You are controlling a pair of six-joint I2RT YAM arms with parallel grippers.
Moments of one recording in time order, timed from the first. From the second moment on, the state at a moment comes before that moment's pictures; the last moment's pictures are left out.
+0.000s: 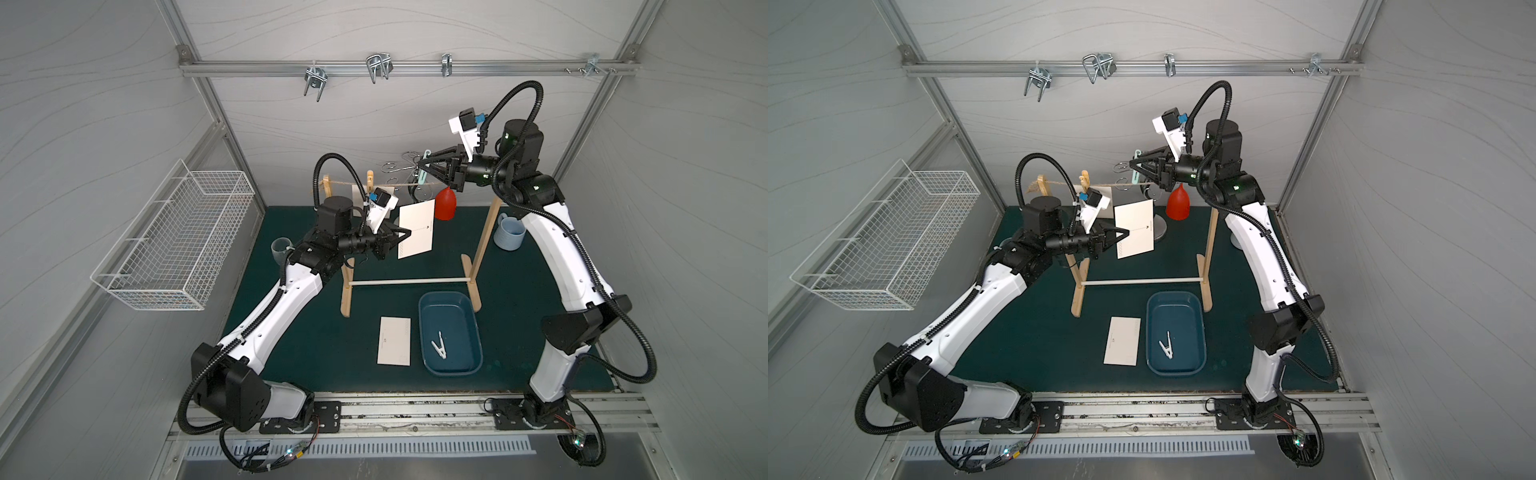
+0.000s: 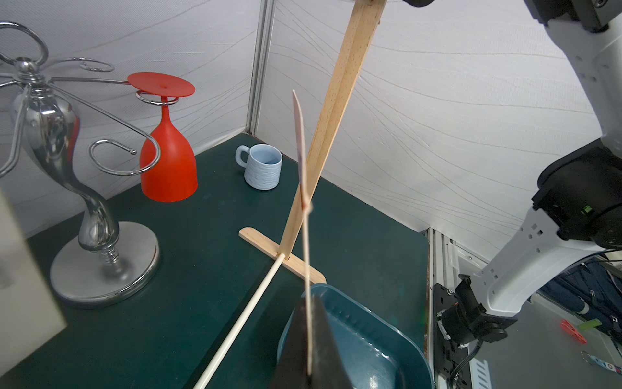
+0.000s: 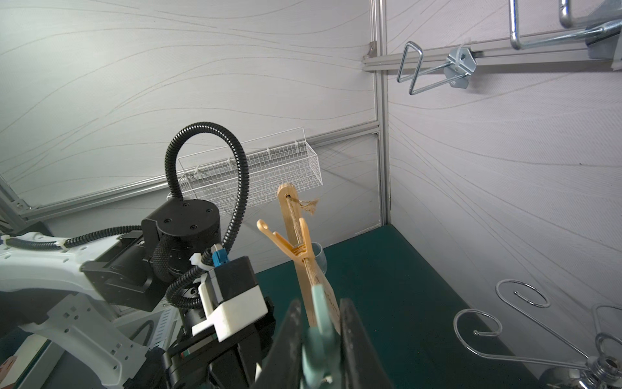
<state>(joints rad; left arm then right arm) -0.40 1.37 1.30 -0.26 0.74 -0.07 0.43 1.81 2.23 -0.44 -0.95 0.09</state>
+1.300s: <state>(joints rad) -0.53 0.99 0.79 -0.50 0.52 -0.43 0.52 0.81 0.85 -0.48 -0.78 0.29</state>
